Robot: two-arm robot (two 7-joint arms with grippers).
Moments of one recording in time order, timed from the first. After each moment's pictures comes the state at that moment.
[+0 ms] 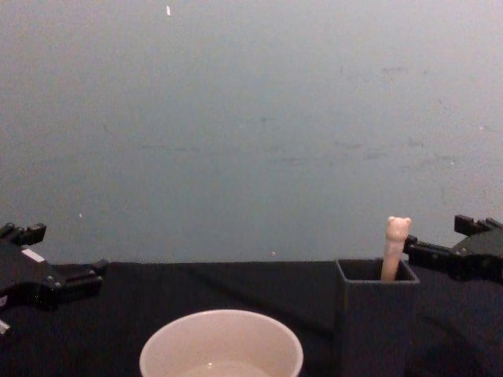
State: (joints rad) left arm -0.20 0.60 0.45 -1.41 -0.25 -0.12 0.03; right arm 0.31 0.33 -0.28 -1.24 0.26 -0.11 0.31
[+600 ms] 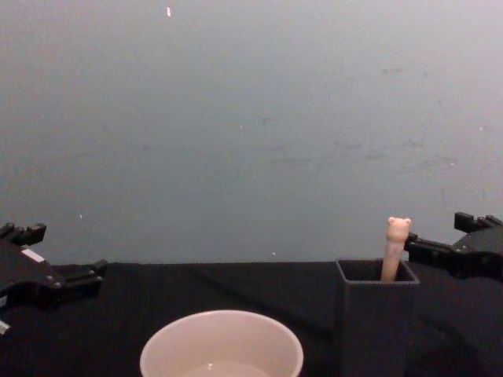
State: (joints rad) left arm -0.20 0.60 0.45 -1.41 -0.25 -0.12 0.03; right arm 0.31 0.34 -0.28 -1.24 0.27 -0.12 0.31
